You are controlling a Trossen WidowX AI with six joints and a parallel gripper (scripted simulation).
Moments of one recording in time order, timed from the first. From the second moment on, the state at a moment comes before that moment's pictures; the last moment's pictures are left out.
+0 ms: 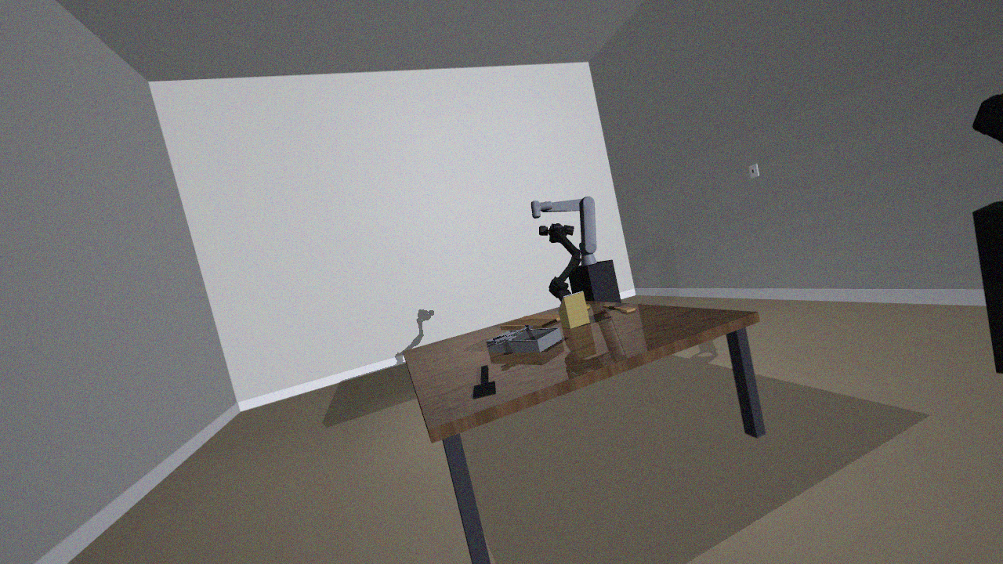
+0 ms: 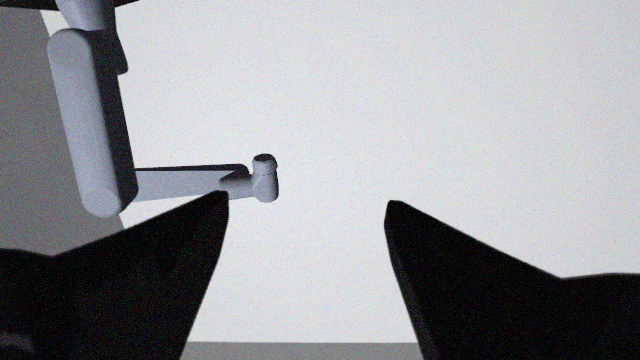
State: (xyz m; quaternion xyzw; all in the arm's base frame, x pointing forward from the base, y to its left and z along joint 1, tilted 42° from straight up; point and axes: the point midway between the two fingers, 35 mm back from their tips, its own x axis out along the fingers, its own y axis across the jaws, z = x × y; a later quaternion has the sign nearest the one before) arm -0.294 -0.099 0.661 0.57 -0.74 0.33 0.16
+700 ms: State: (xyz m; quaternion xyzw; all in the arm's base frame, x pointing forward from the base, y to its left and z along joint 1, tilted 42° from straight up) arm -0.153 -0.095 0.712 0.58 -0.71 0.18 0.37
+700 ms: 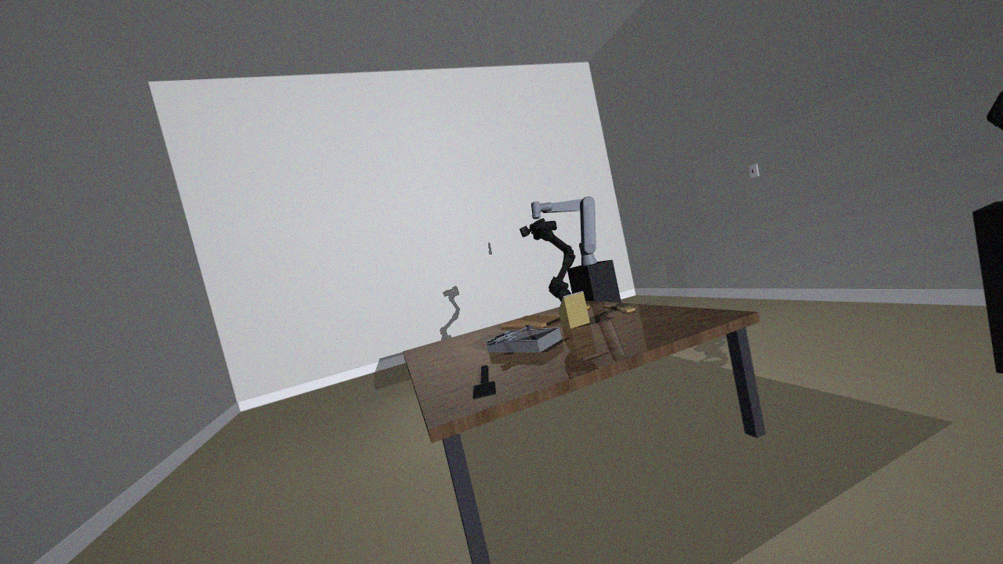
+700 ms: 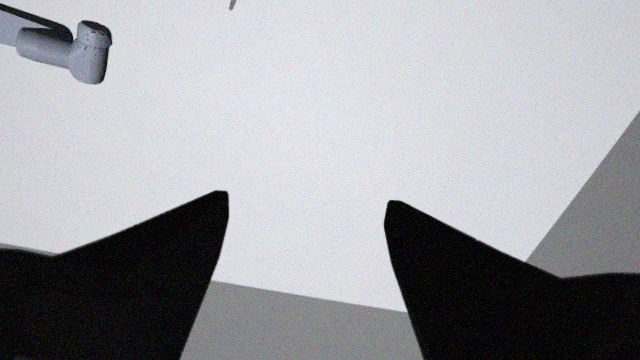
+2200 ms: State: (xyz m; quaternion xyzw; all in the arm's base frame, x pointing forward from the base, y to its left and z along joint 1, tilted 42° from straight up) arm 0.154 -0.095 0.686 0.50 -0.50 -0.06 0.70
